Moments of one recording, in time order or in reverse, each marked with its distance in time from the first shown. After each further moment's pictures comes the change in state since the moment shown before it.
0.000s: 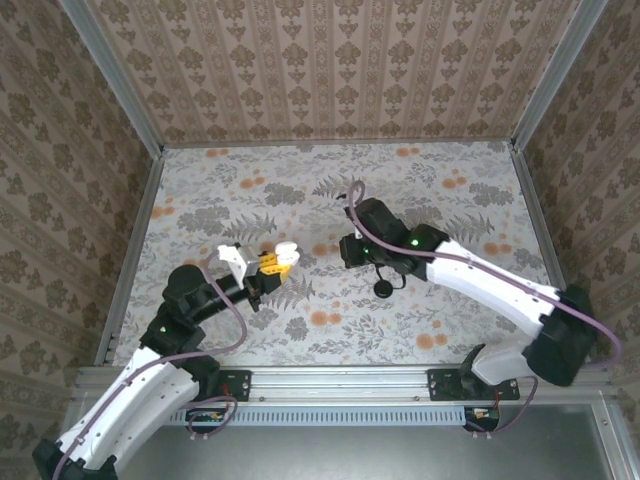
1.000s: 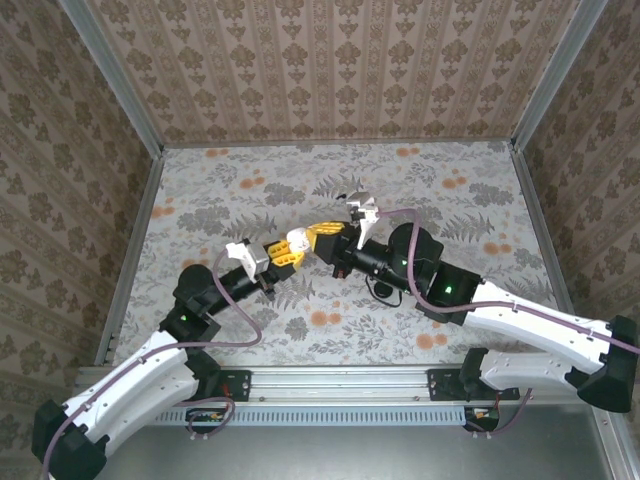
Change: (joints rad) left arm -0.110 0.146 -0.044 0.410 -0.082 0.063; right arm 0.226 -0.248 -0.177 0.722 -0.034 -0.097
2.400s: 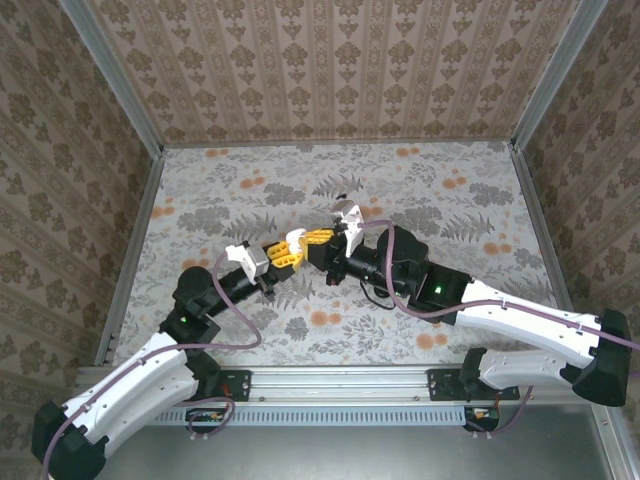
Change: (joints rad) left arm -0.005 -0.013 -0.011 0.002 -0.013 0.022; right arm 0.020 0.041 0.000 -0.036 0.010 -0.133
